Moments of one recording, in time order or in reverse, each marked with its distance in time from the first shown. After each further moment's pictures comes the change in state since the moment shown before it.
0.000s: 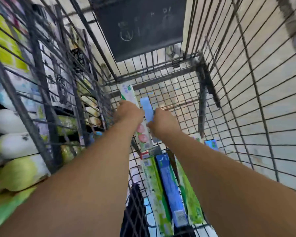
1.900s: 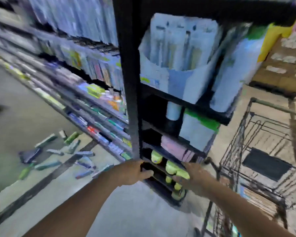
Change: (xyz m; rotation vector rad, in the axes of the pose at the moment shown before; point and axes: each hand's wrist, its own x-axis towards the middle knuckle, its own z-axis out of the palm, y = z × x) left_hand -0.550 -0.575 -0.251 -0.304 0.115 0.137; right_hand -0.587 -0.274 0.062 -0.798 -0.108 -0.835
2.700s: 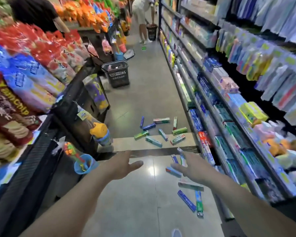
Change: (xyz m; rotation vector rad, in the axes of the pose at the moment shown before) left_hand -0.199 -0.416 -0.096 -0.431 0.512 -0.797; right_hand 0.213 -0.509 0.061 -0.194 -0.257 -0.794
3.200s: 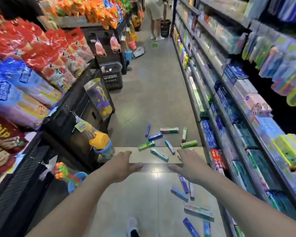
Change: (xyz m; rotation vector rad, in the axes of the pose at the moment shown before) left_hand 0.177 0.002 -0.093 0.000 0.003 -0.108; right_hand 0.223 -0.027 -0.074 -0.221 -0.009 -0.090
